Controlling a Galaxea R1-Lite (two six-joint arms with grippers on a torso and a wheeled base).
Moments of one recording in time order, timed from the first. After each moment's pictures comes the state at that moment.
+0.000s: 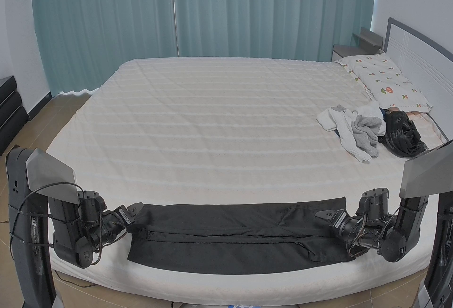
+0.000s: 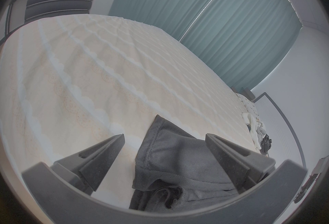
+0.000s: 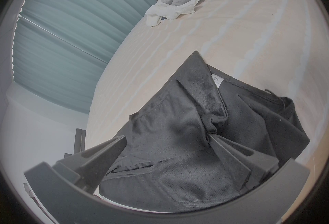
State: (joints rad) left arm -0.04 2.42 -0.35 -1.55 -0.09 -0.65; right arm 0.27 2.25 -0.30 -1.28 0.04 0.94
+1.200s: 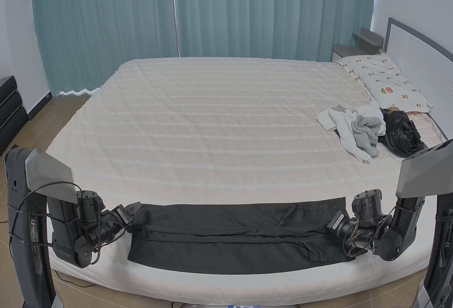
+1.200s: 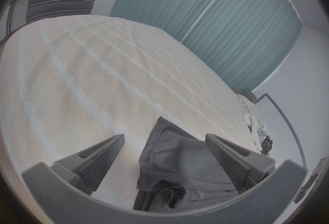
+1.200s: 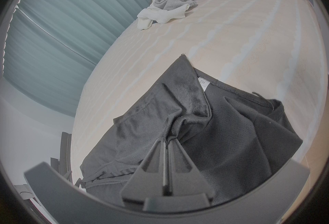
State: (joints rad) left arm -0.03 2.41 -0.35 -1.55 -0.09 -0.65; right arm 0.30 2.25 -0.34 -1.17 -0.10 0.95
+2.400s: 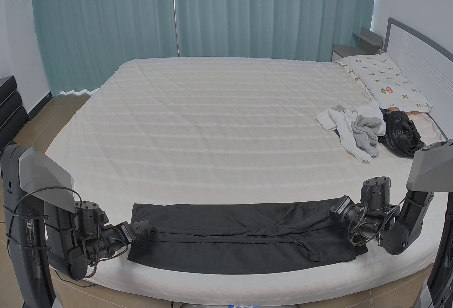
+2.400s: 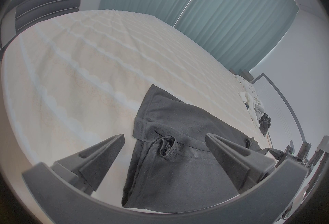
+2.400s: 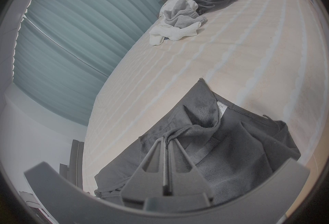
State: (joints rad) left arm -0.11 2.34 -0.17 -1.55 -0.12 -0.58; right arm 0.28 2.17 -0.36 -1.21 -0.10 0.95
